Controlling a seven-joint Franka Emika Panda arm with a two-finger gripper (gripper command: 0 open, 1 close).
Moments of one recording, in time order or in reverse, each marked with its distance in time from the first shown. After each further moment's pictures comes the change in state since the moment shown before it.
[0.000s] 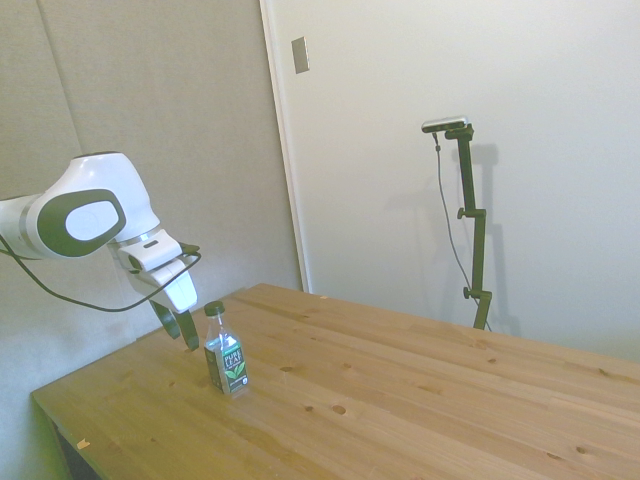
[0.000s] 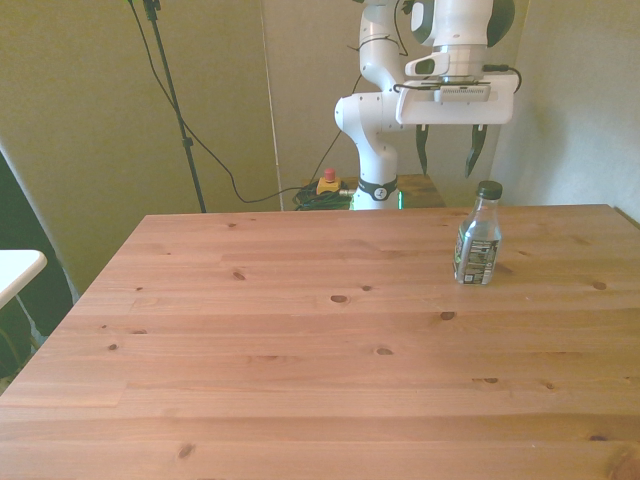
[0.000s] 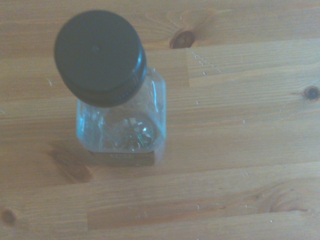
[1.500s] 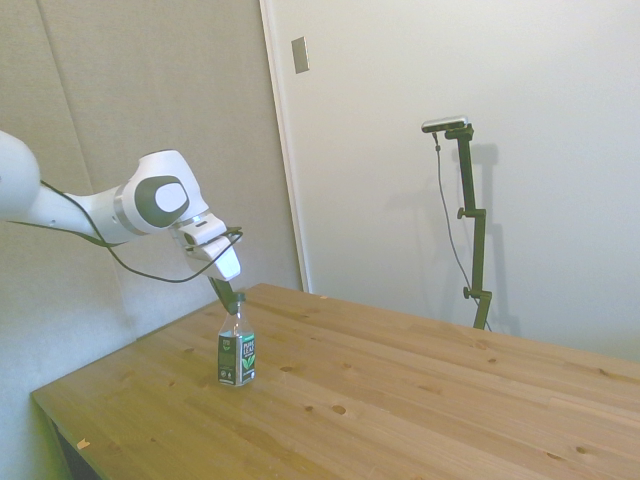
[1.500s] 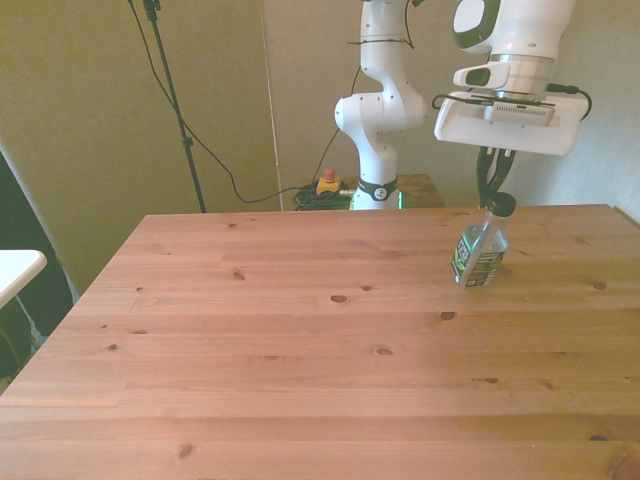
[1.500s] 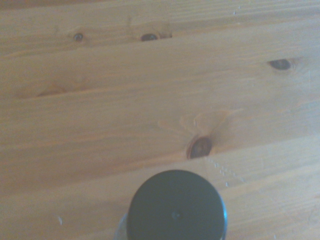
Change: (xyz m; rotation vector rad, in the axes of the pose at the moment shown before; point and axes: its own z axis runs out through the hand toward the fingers) arm 0.052 -0.134 0.041 -0.073 0.106 0.110
